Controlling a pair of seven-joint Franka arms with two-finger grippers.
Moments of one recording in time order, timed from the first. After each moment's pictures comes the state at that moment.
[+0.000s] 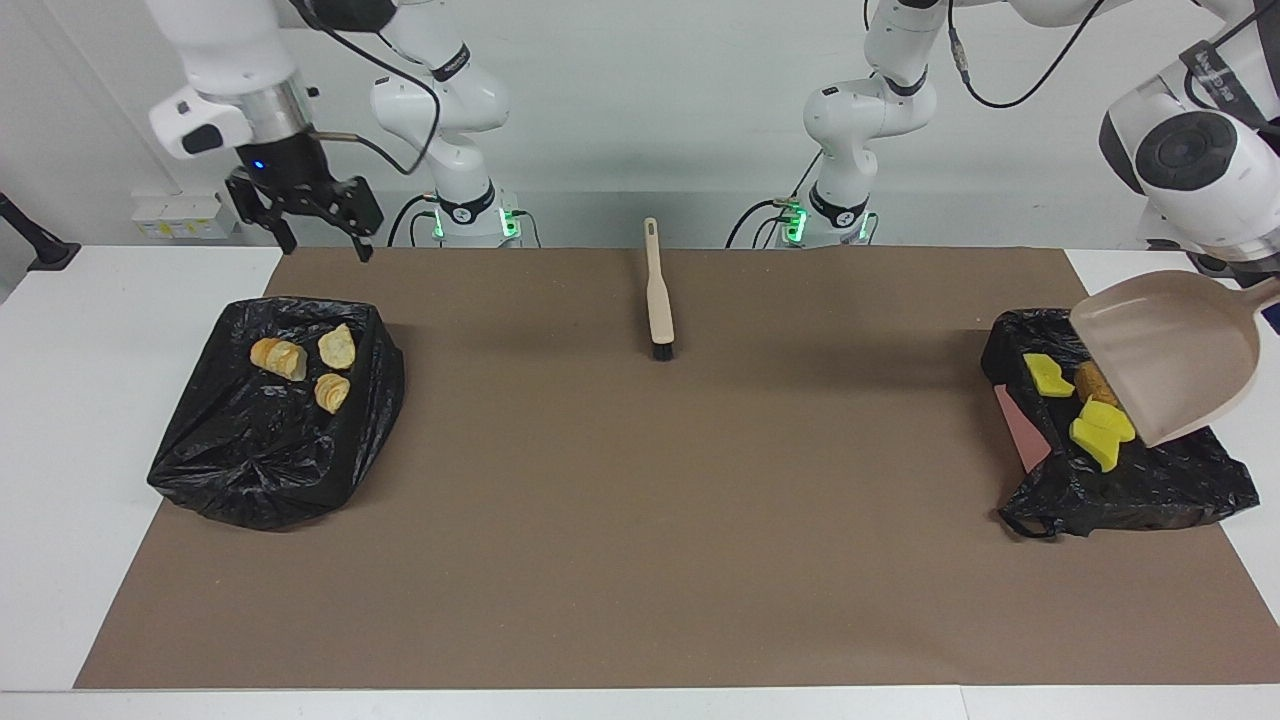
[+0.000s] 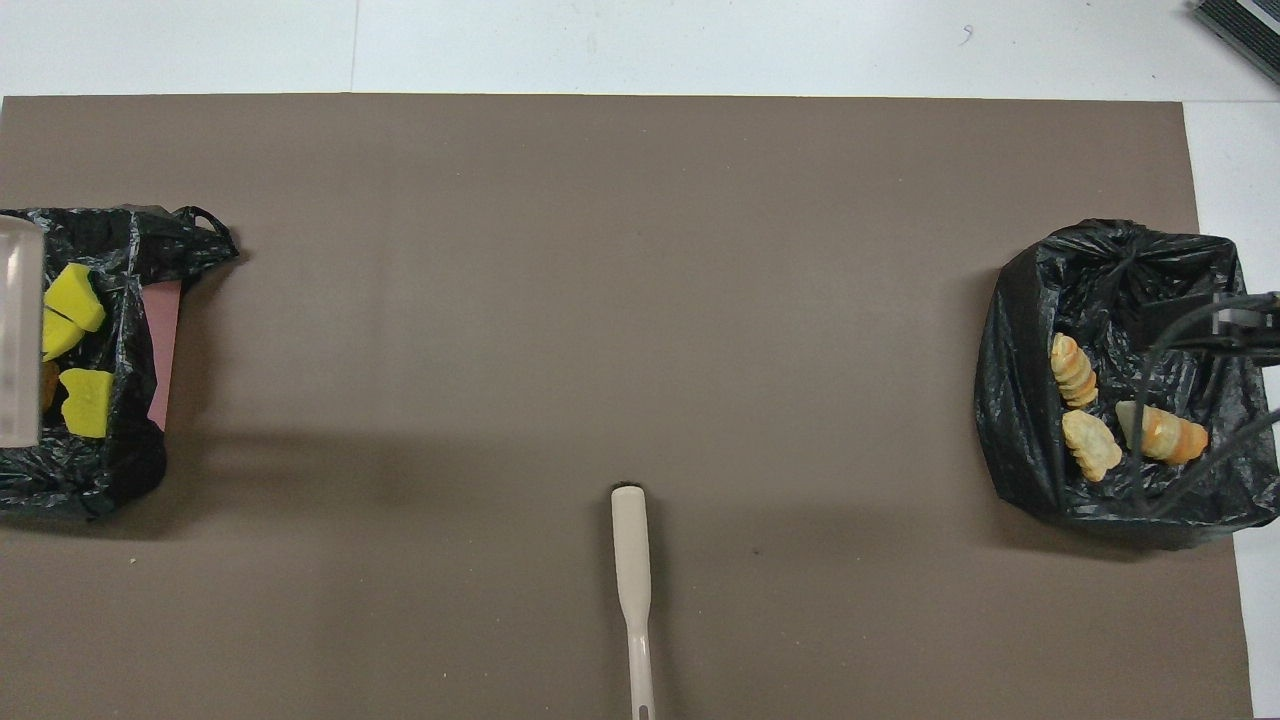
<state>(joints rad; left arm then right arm) 0.12 0.10 -0.04 -1.63 0.93 1.72 1.45 0.07 -0.10 -0.09 -1.61 -0.03 1.57 0.11</state>
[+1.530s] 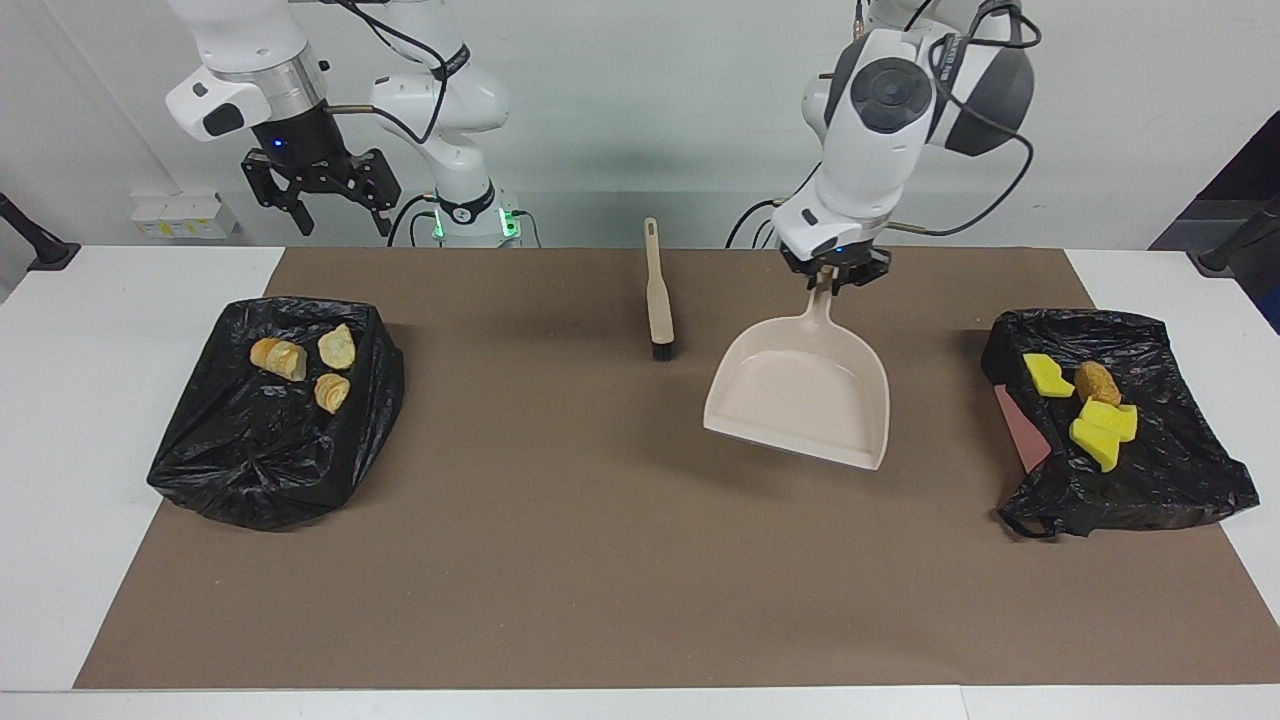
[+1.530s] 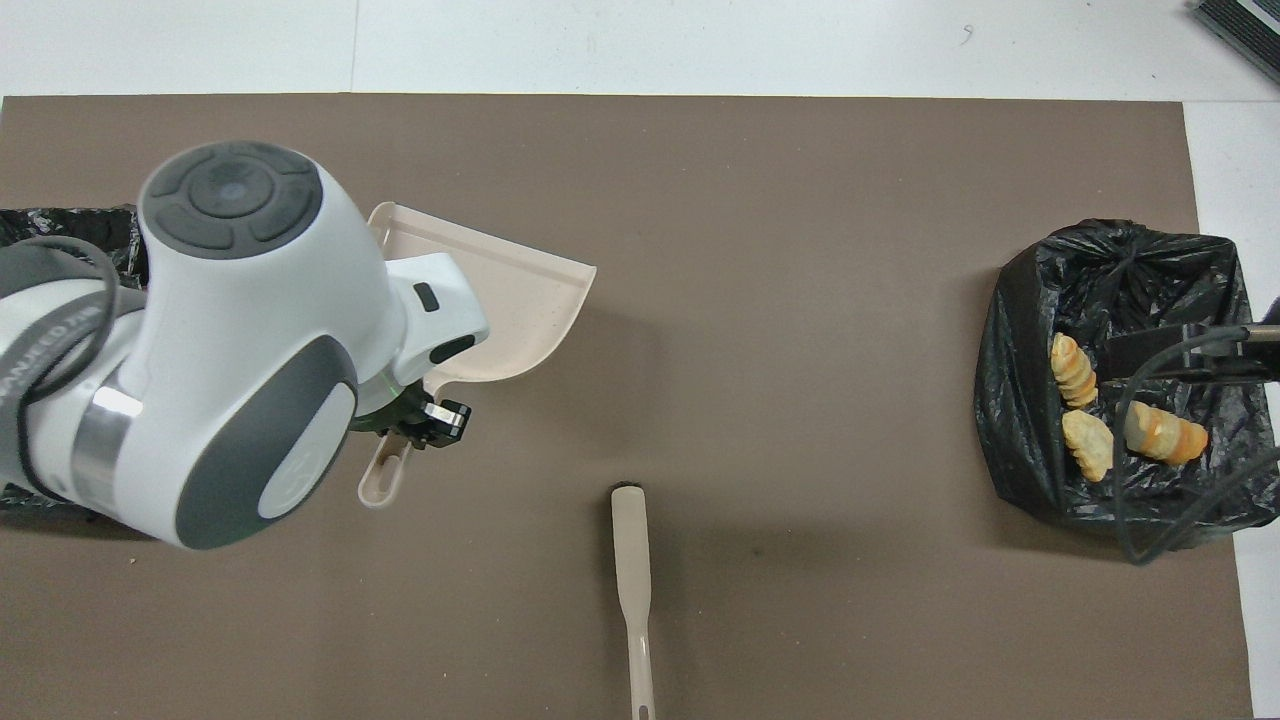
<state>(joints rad) -0.42 0.11 -0.07 -1.63 -0.01 1.50 -0.14 0.06 -0.11 -0.03 -1.62 0.01 1.53 0.07</state>
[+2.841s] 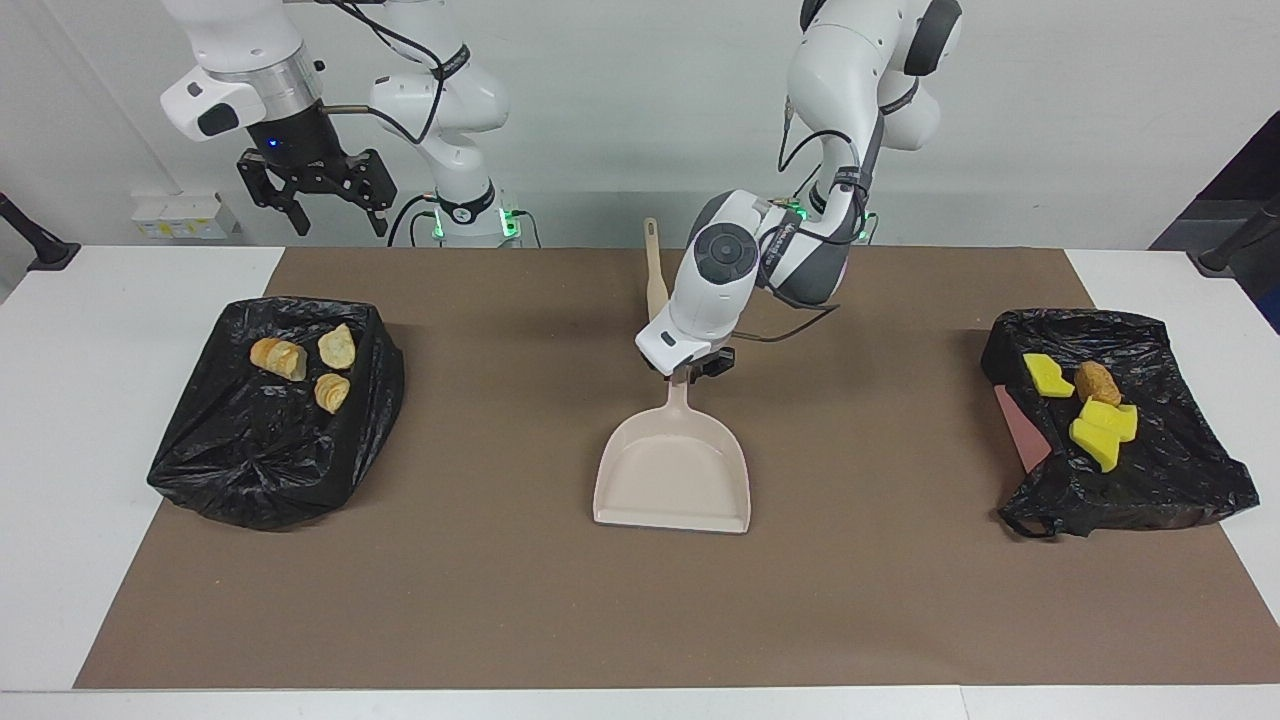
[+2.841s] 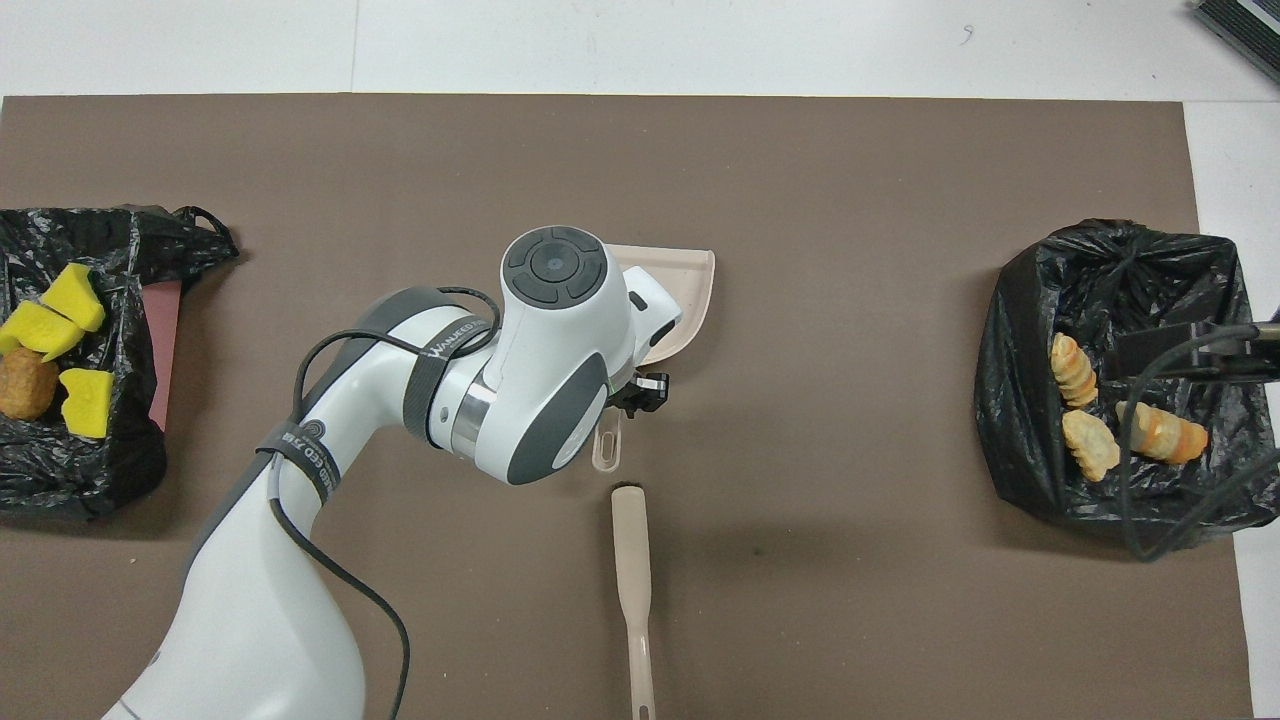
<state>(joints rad) -0.58 0.41 -0.07 -1.62 -0.15 1.94 -0.43 0.05 -0.11 -0.03 -1.62 0.01 1.53 0.07</state>
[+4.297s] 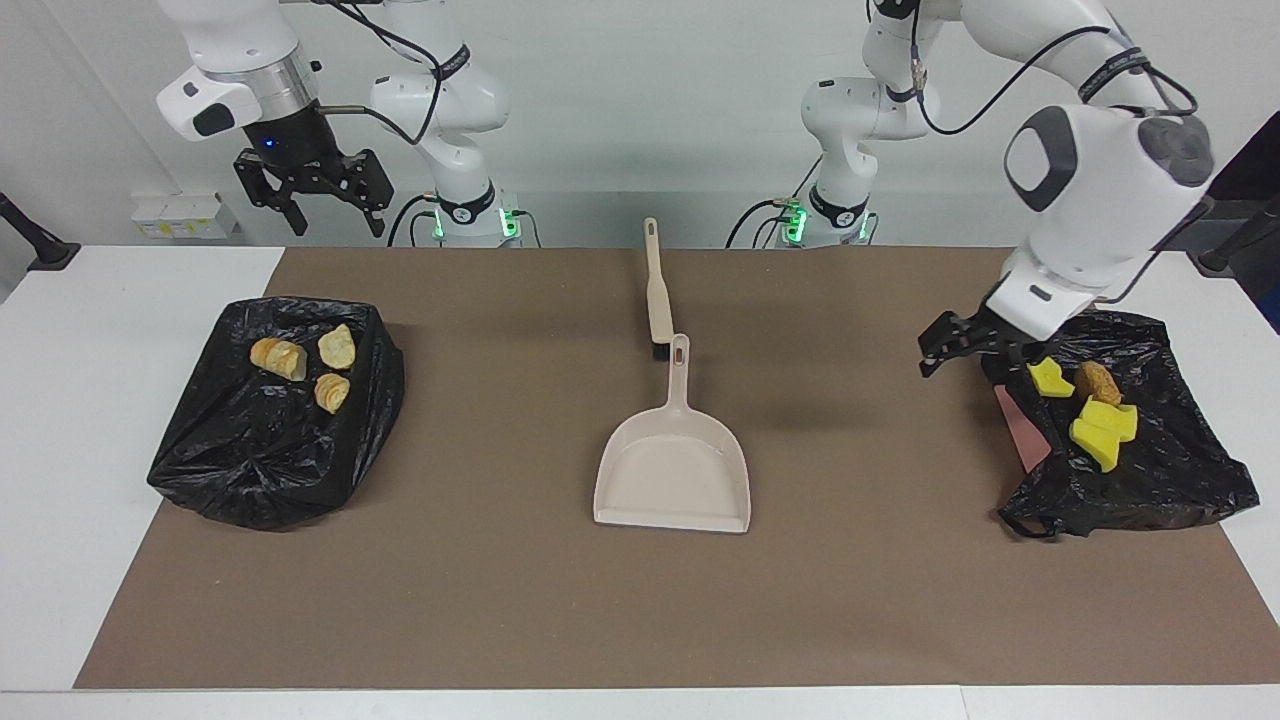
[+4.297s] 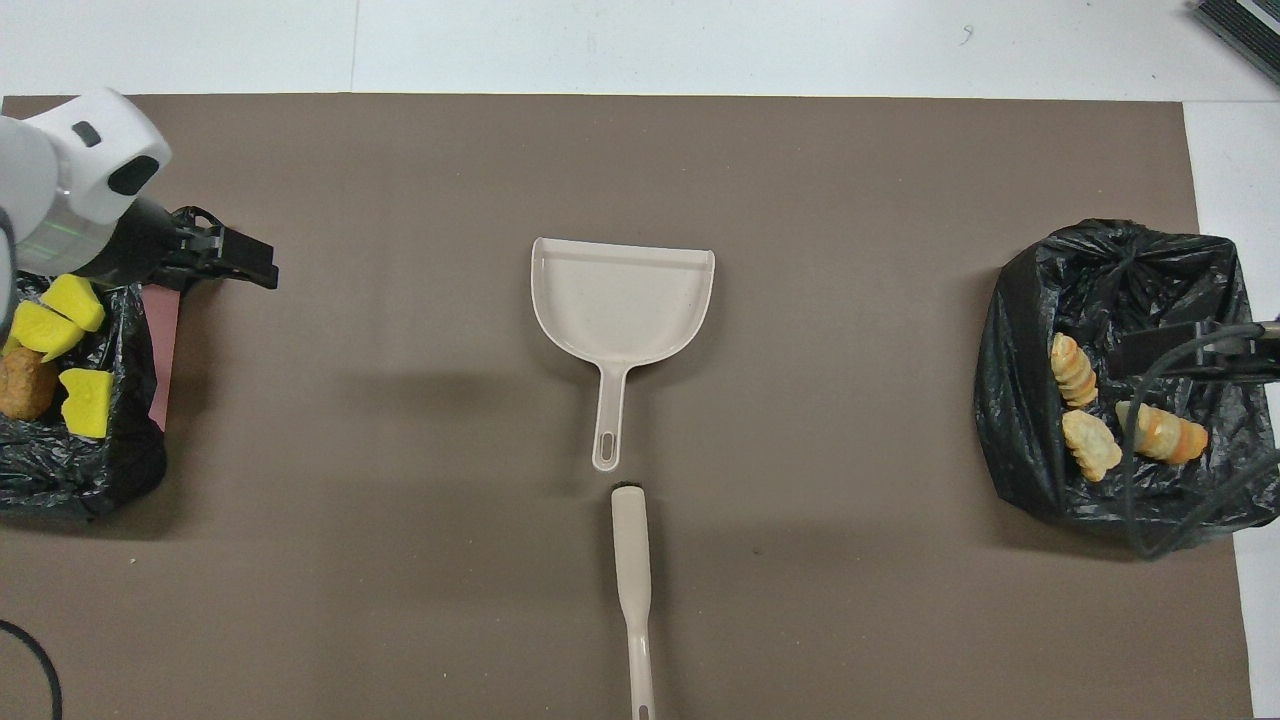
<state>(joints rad) -0.08 0.17 0.03 -1.60 -0.12 1.77 0.07 0.04 -0.11 -0.03 -1.62 0.01 1.53 0.07</state>
